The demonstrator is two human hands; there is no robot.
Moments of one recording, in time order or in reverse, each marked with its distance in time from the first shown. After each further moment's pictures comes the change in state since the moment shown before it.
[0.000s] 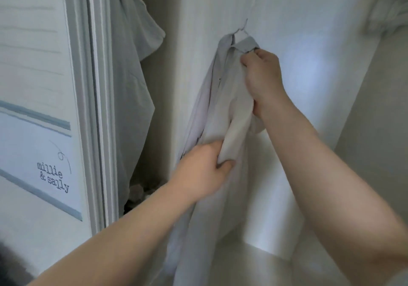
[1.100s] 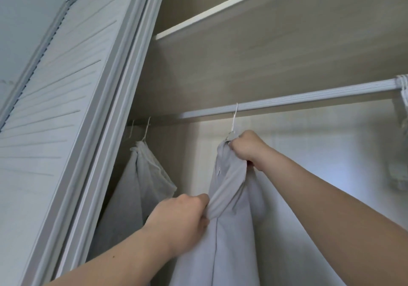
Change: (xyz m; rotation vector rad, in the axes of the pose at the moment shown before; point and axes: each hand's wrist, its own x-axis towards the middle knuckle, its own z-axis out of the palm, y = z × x) left_hand 0.191 0.026 -0.159 0.752 0.211 0.060; right_hand 0.245 -0.094 0.033 -0.399 -0.146 -0.157
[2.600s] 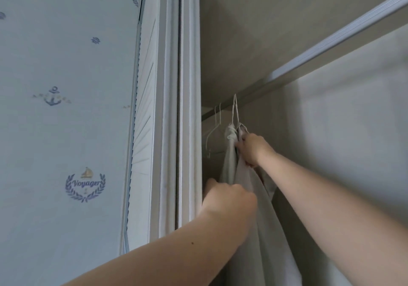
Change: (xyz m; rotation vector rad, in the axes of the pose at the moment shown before) left_hand -0.002 -0.085 -0.003 0.689 -0.400 -0.266; right_hand 0.068 -0.017 0.274 -0.030 -0.332 -0.257
